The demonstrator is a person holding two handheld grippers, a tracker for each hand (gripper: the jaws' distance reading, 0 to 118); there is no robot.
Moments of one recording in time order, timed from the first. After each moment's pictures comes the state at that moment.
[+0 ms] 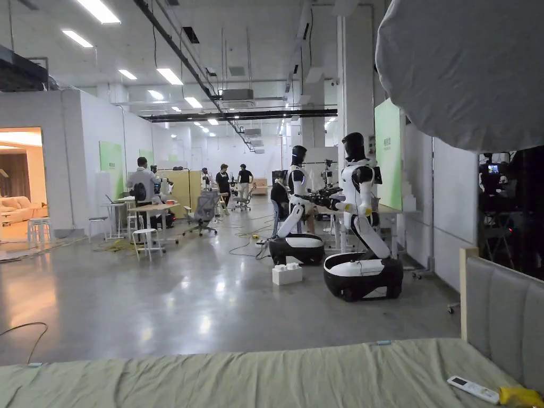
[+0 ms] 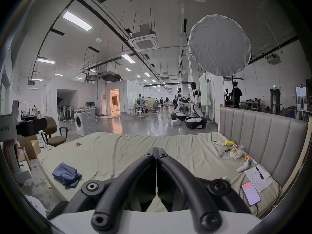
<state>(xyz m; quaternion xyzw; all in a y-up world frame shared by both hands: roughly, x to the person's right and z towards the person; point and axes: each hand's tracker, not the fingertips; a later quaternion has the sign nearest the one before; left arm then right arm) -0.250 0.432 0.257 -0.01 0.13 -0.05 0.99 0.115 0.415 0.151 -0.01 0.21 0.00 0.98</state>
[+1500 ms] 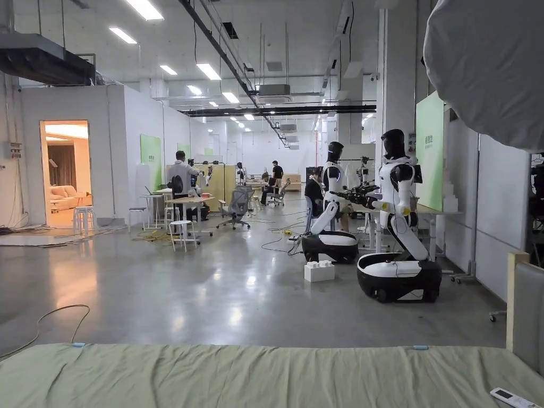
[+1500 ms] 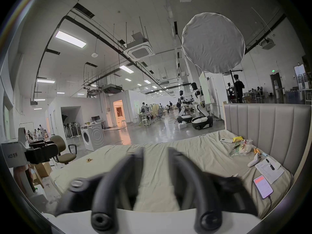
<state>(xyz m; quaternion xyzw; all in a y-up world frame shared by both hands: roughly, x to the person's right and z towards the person) -0.239 0.449 0.269 -0.01 0.09 -0.03 1.00 0.125 0.437 0.155 0.00 0.23 -0.07 0.97</state>
